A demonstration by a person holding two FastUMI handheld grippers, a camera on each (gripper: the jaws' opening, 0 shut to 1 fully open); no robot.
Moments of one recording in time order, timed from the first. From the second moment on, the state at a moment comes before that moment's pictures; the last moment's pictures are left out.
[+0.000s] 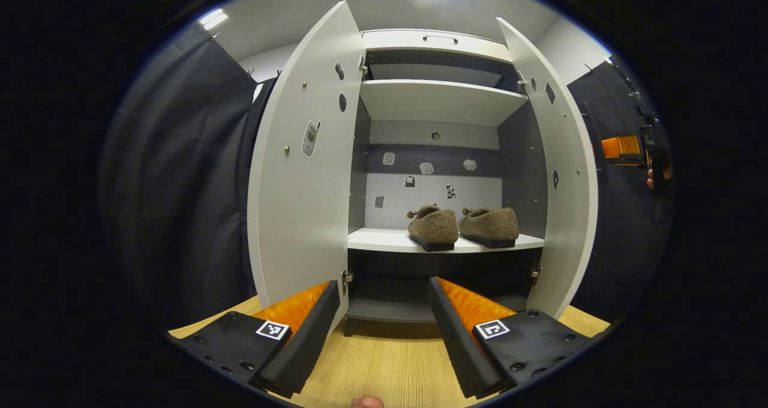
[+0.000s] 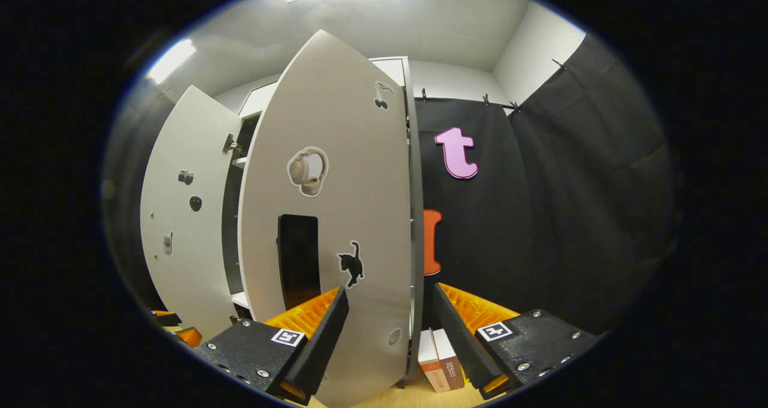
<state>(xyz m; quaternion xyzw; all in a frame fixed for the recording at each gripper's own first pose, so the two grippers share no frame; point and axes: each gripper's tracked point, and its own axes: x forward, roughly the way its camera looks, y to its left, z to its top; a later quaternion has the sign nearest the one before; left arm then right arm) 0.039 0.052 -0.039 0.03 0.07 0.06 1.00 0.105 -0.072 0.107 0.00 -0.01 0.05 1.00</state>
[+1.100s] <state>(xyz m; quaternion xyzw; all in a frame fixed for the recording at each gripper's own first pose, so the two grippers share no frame) 0.025 0.051 -0.035 0.03 0.07 0.05 1.00 0.149 0.019 0.060 0.04 0.05 0.12 0.99</state>
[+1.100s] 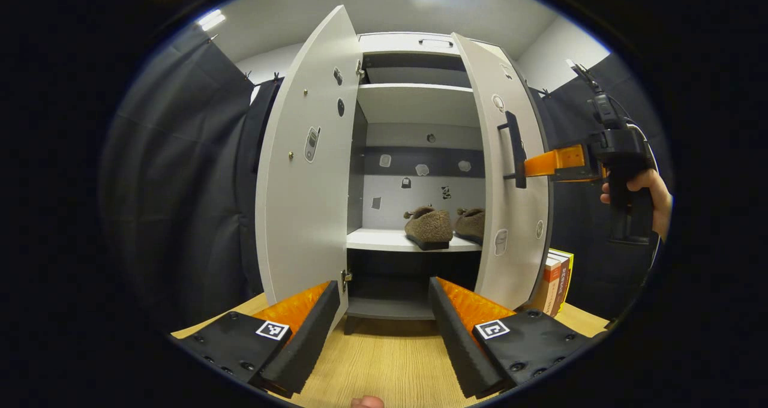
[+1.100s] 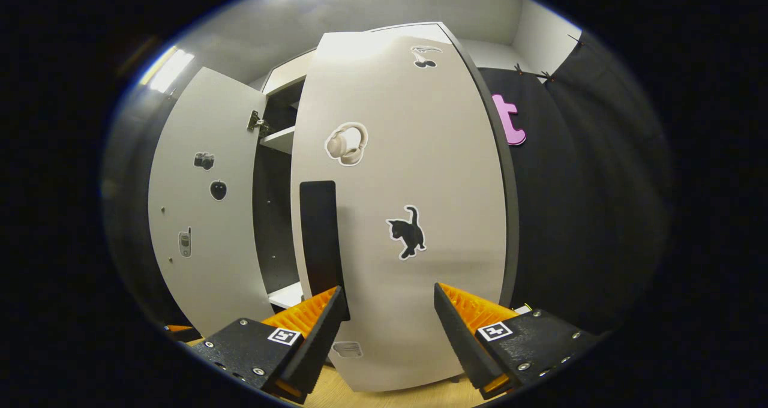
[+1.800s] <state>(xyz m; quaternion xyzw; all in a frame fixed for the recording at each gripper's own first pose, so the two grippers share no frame) 0.018 0.066 -0.037 0.03 0.07 0.06 1.00 0.169 0.033 0.055 0.01 0.06 0.09 0.99</state>
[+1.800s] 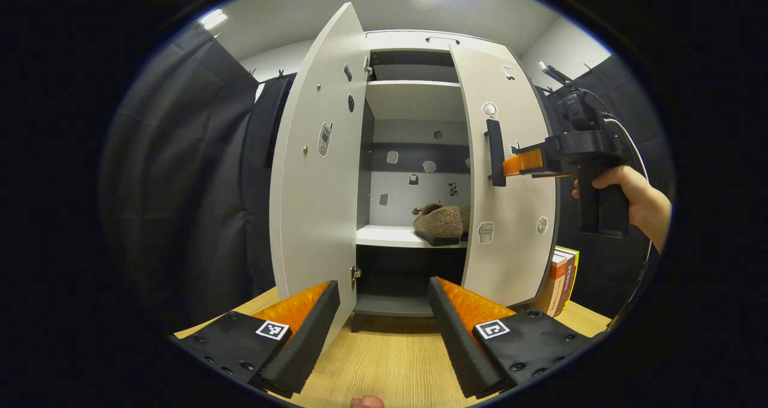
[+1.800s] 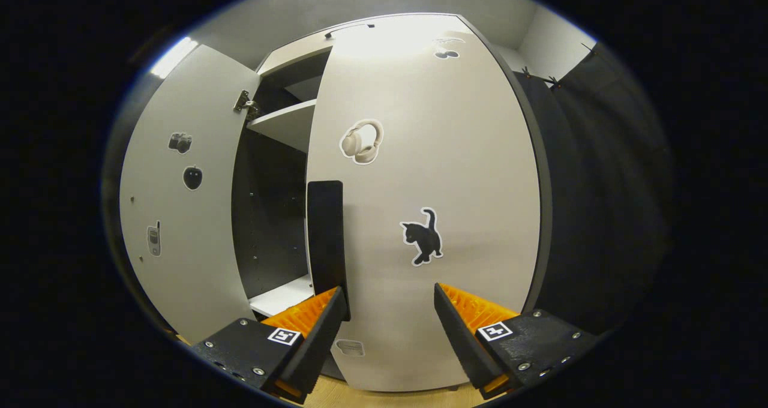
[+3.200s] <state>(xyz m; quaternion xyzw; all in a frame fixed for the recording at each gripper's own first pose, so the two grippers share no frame) 0.021 0.040 -0.020 0.01 0.06 0.04 1.00 -0.004 -0.050 0.005 0.00 0.03 -0.01 1.00</state>
